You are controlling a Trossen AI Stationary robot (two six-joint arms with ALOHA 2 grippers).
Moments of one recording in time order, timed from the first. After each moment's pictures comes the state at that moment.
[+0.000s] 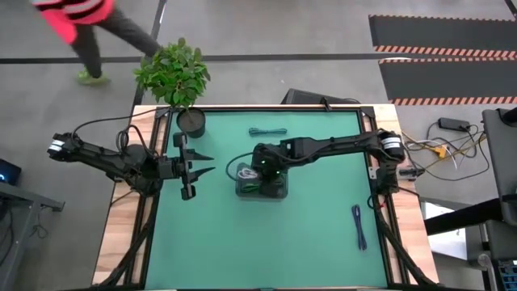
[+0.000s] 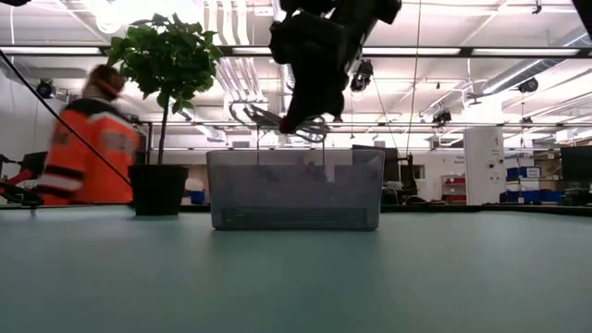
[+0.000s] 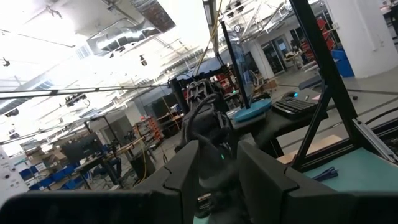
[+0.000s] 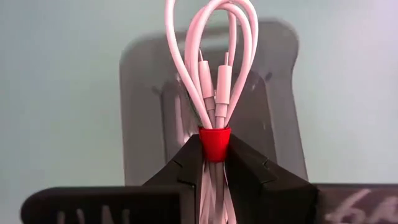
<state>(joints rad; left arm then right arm) -0.25 0.70 0.56 0.44 -0.27 0.54 -0.03 1.92 1.57 -0.70 -0.09 0.12</state>
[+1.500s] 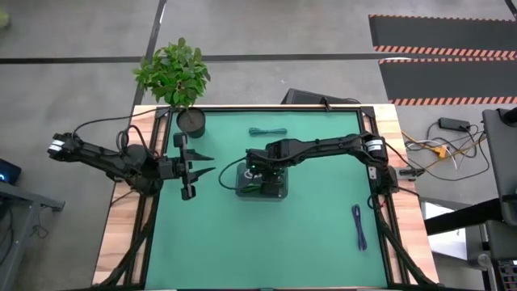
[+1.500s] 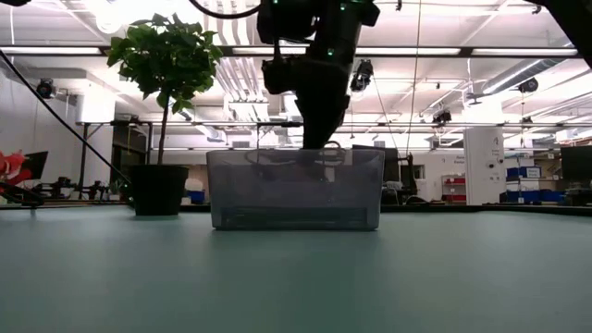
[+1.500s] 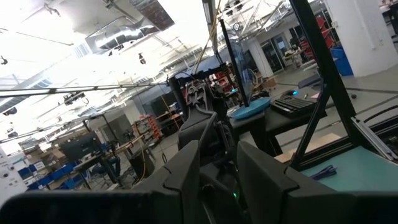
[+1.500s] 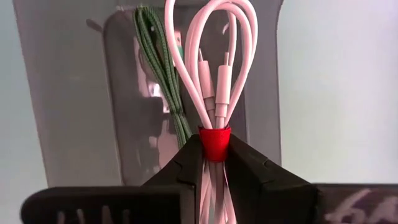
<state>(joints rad) -0.26 0.70 0.56 0.43 -0.27 0.53 -0.04 2.07 1.75 -0.98 0.03 0.07</state>
